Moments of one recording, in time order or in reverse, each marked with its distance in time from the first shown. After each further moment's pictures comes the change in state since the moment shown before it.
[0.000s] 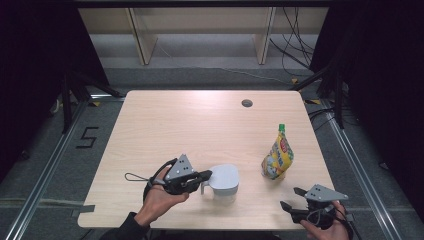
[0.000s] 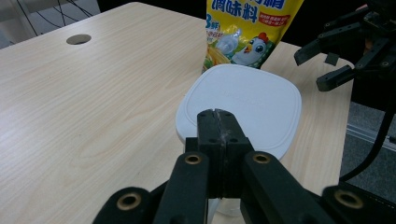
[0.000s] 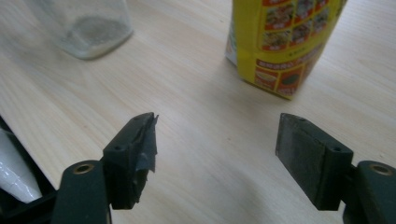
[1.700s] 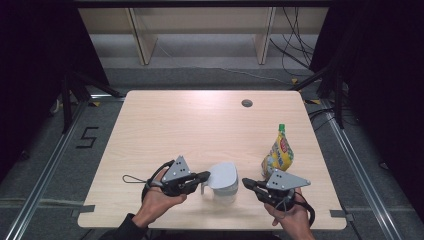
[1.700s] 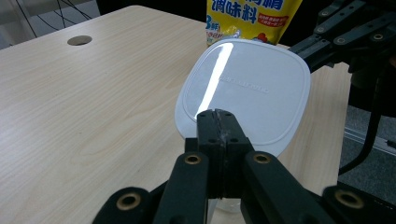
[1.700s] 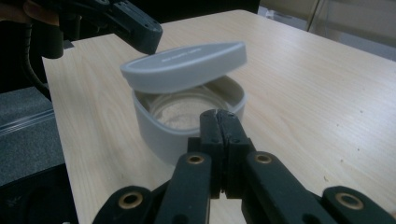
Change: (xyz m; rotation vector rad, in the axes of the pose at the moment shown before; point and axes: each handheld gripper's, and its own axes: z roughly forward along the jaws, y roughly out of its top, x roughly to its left) left arm 0.002 -0.006 -0.004 -0.021 -0.004 0.006; right arm 0.063 0.084 0.046 -0.250 0.215 -0.177
